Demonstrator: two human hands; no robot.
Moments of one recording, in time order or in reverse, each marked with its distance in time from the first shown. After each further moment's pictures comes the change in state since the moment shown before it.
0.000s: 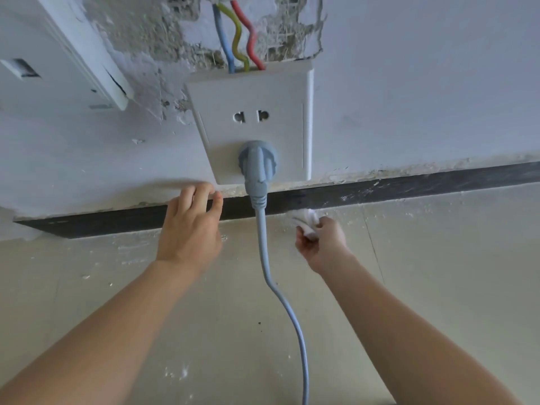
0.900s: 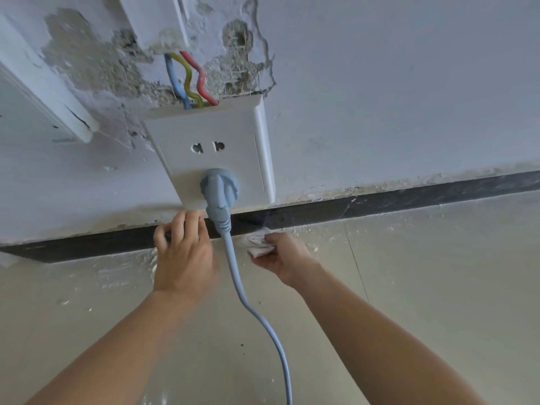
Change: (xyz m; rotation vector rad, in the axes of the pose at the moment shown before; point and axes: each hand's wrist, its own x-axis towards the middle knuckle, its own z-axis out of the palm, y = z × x) left_hand -0.003 0.032 0.008 0.126 0.054 -0.074; right_hand 0.009 0.004 0.017 -0.264 -0.238 0.045
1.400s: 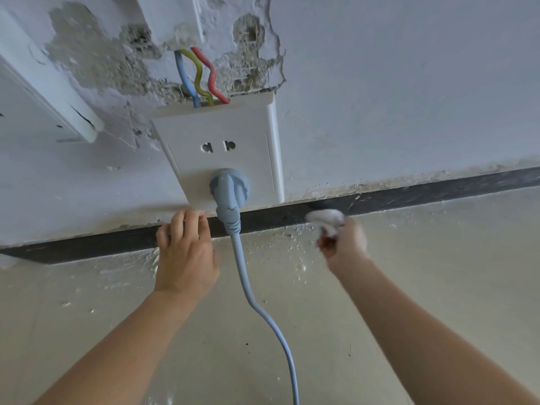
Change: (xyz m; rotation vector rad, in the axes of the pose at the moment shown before) left_hand 0.002 -0.008 0.006 -0.059 0.017 -0.011; right_hand -0.007 -0.038 -0.051 0.206 0.344 -0.219
